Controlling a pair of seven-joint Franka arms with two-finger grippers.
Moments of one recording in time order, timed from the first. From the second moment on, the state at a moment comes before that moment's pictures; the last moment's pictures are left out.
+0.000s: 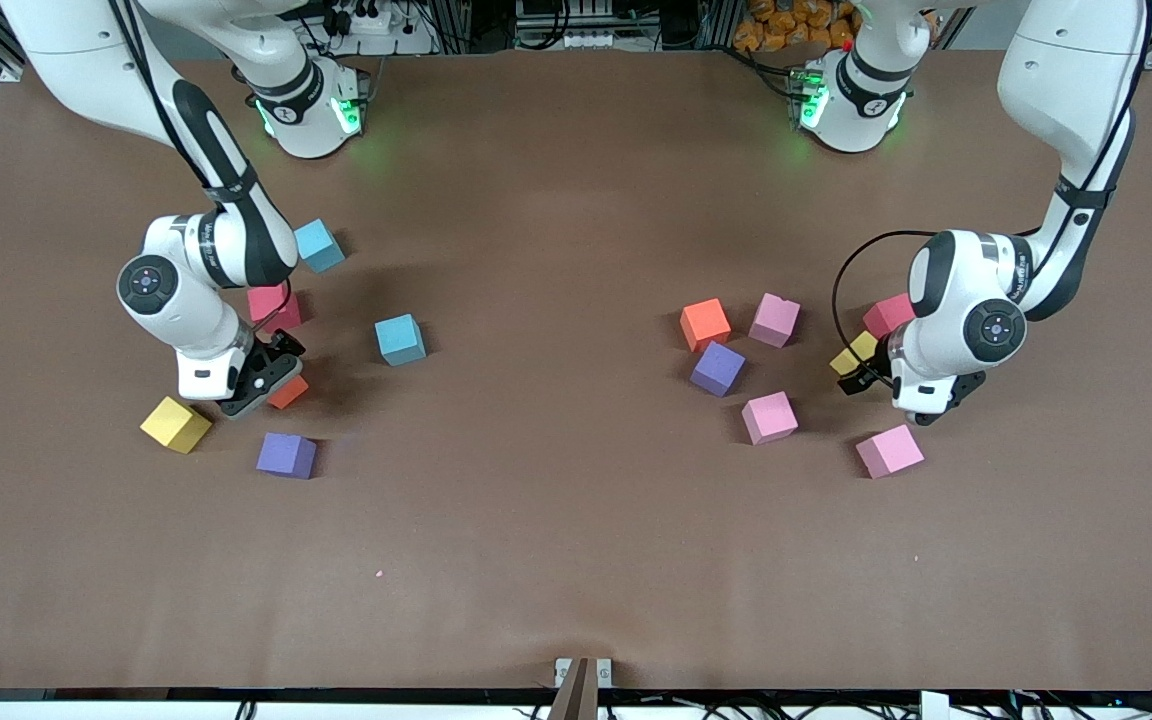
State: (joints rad) left arm 0.03 0.43 -0.13 -2.13 0.06 2.33 -0.78; right arm 0.14 0.36 -0.10 -2.29 -0.02 2.69 -0.72
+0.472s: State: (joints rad) left arm 0.03 0.43 -0.14 -2.15 0.08 2.33 -0.78; right arm 0.13 0.36 -0.10 -2.30 -0.02 2.71 -0.73
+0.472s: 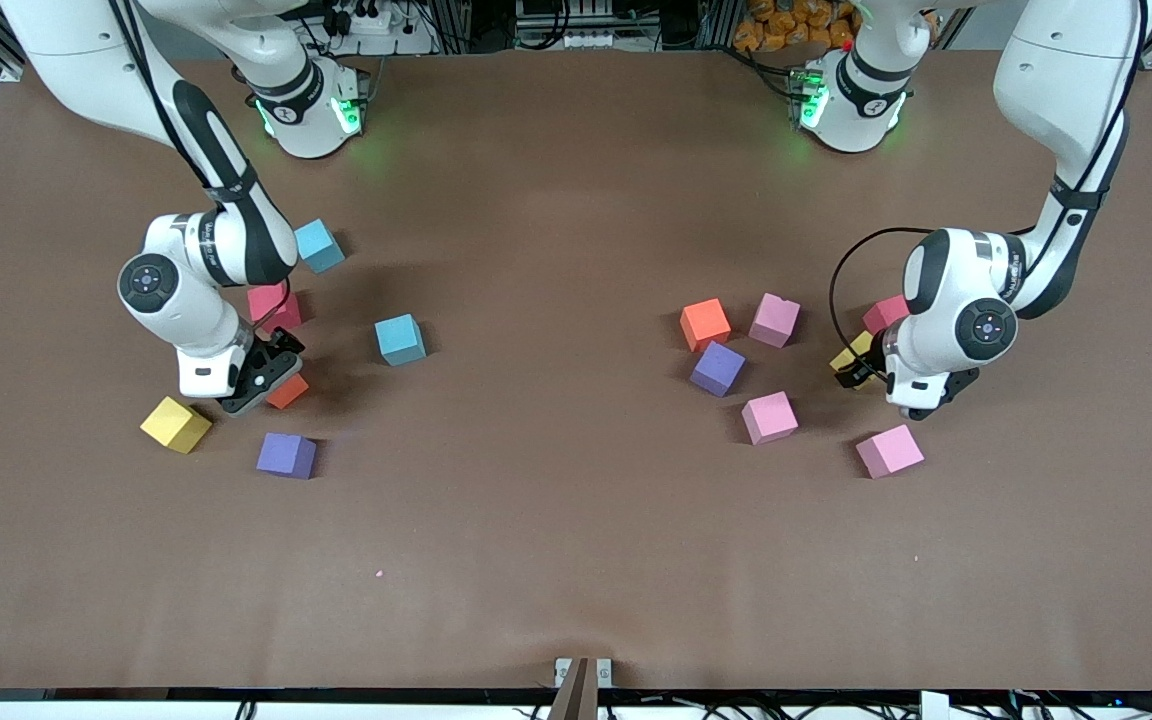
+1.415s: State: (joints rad) left arm -0.07 0.28 -0.36 -2.07 0.09 2.15 -0.91; right arm 0.13 0.37 -0.09 -2.30 -0.02 2.76 -0.74
